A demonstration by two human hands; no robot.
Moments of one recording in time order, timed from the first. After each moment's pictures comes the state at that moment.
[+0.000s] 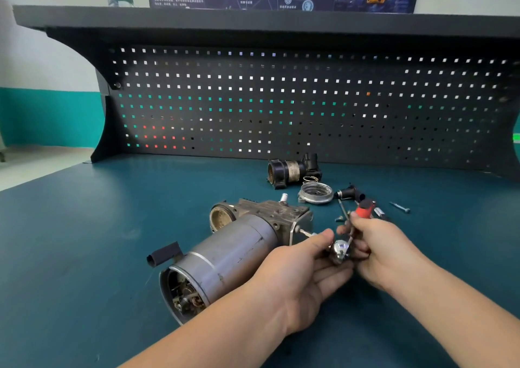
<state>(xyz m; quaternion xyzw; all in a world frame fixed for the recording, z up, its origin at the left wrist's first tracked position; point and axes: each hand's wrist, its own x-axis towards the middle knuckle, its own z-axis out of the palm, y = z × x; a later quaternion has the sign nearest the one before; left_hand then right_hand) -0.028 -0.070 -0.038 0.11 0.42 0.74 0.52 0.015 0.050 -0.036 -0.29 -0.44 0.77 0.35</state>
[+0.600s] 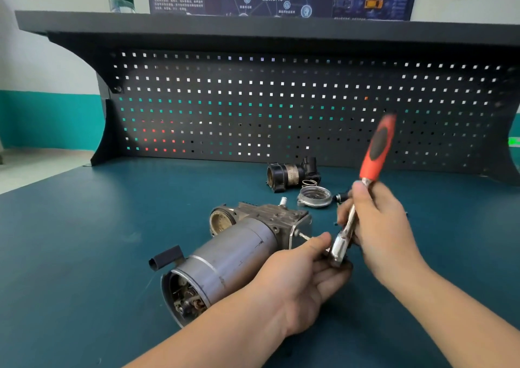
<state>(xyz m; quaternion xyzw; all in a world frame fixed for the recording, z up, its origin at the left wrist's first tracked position) -0.028 -0.069 -0.037 0.10 0.41 0.75 0.51 0.026 0.036 -0.022 -0.17 -0.68 0.53 0.48</state>
